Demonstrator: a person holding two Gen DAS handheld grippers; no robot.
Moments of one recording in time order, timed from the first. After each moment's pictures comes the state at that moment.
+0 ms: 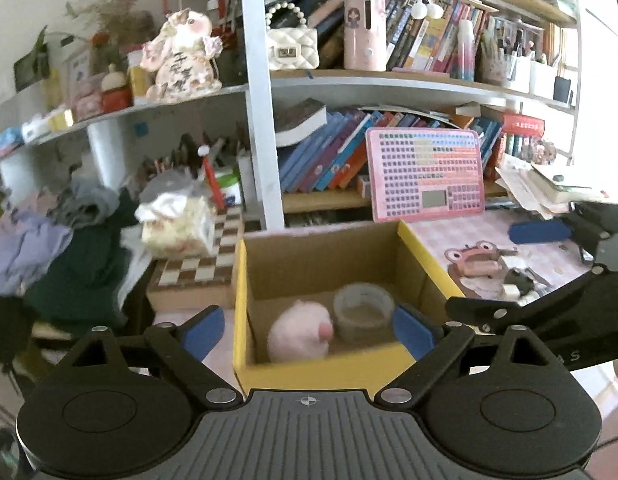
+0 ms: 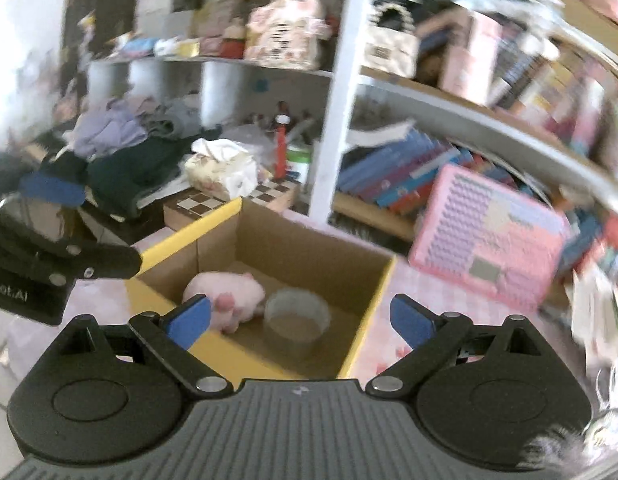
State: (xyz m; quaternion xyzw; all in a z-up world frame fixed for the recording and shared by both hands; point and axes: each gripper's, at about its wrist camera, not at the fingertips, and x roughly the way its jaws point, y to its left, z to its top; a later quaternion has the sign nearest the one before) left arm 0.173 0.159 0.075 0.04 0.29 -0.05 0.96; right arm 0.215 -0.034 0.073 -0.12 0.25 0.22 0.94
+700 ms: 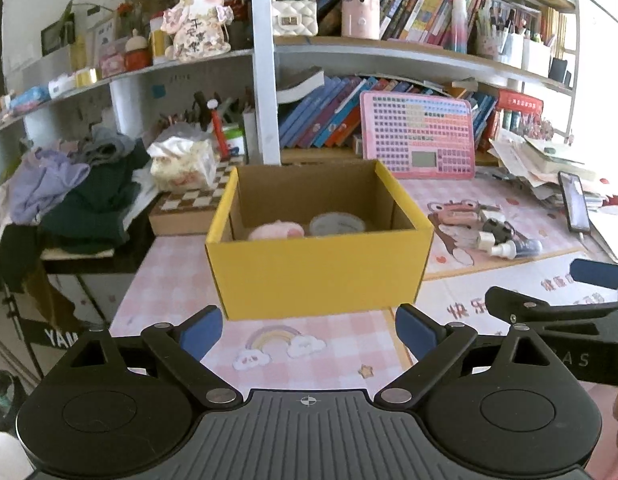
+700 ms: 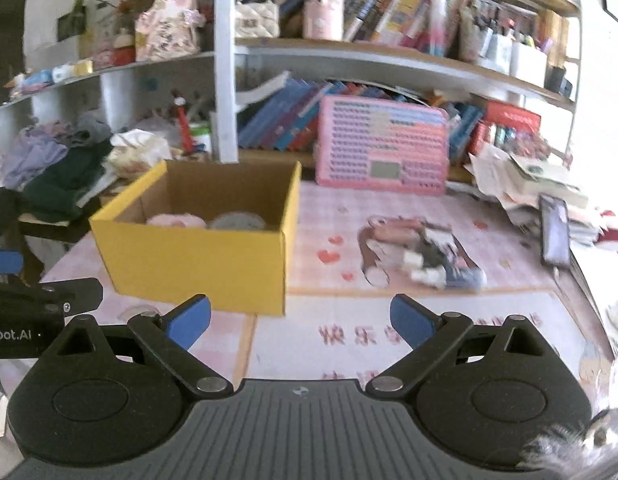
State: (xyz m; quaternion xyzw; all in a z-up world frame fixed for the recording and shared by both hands) left arm 0.094 0.121 0.032 0.02 0.31 -0.02 0.95; right arm 0.104 -0.071 0.025 -0.03 0.27 0.05 0.96
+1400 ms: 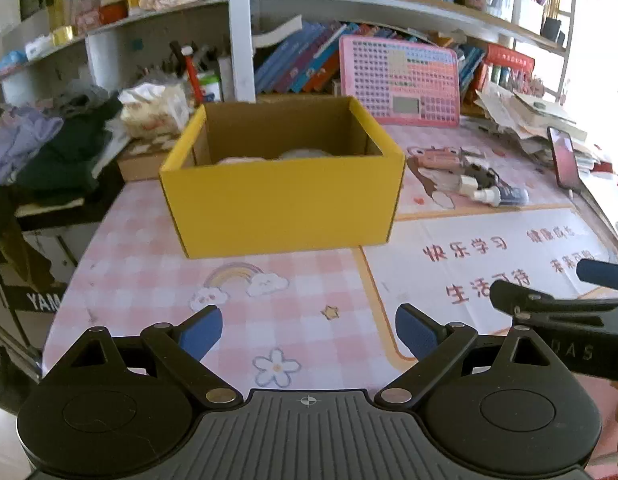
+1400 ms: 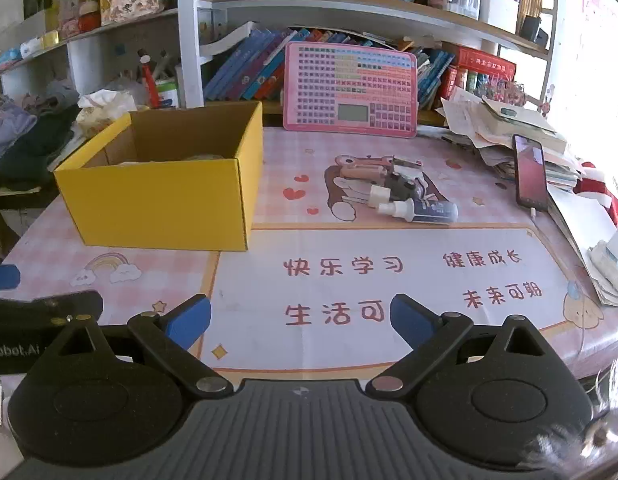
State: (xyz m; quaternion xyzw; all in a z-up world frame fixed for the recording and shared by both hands) left arm 0.095 0.094 -0.006 0.02 0.38 -0.04 0.92; right arm 0.097 -0.098 -0.002 -0.01 0.33 0.02 0.94
